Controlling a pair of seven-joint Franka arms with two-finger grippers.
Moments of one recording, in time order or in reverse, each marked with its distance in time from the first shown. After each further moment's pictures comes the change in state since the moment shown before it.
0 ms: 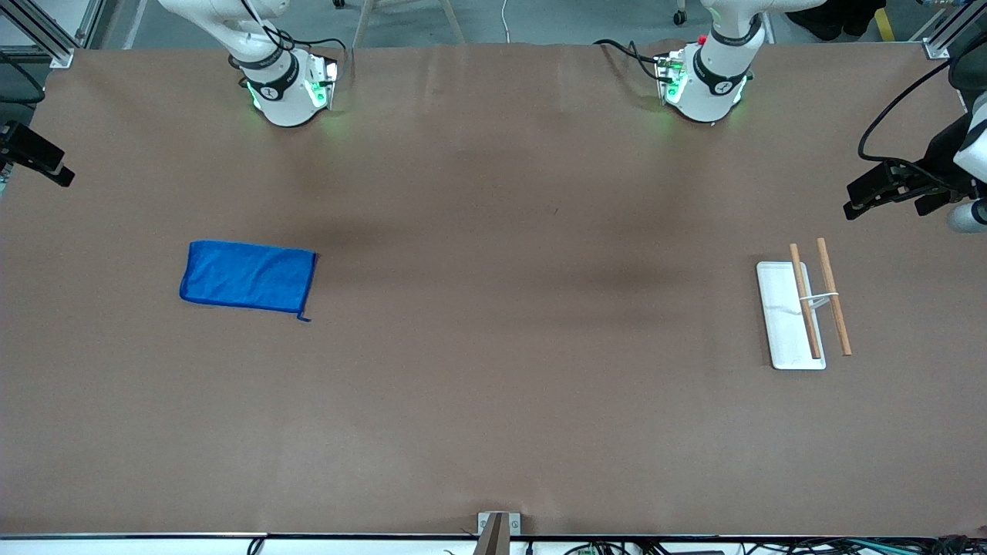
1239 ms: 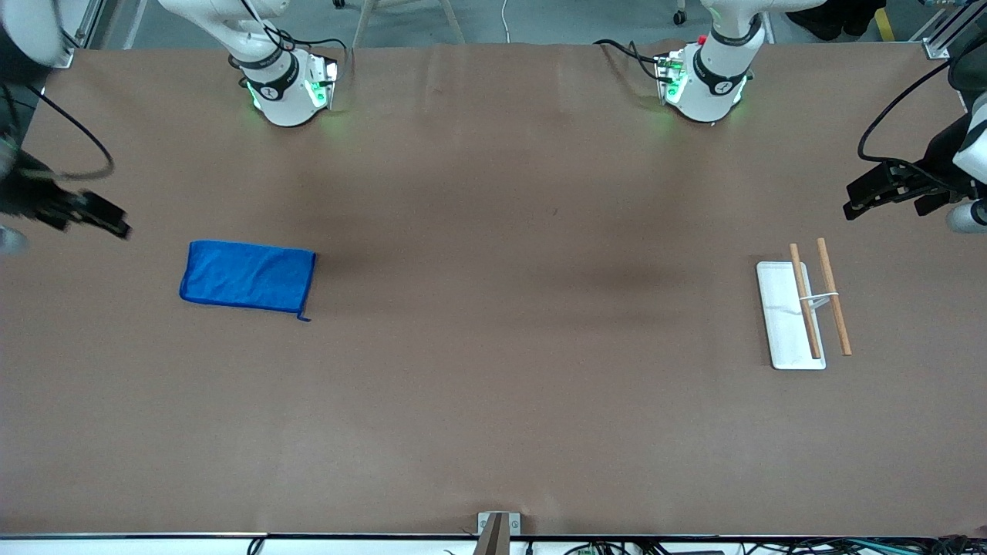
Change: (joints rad) left arm 0.000 0.002 0.000 0.001 0.000 -0.001 0.000; right arm 0.011 0.094 0.006 -0.338 0.000 0.410 -0.066
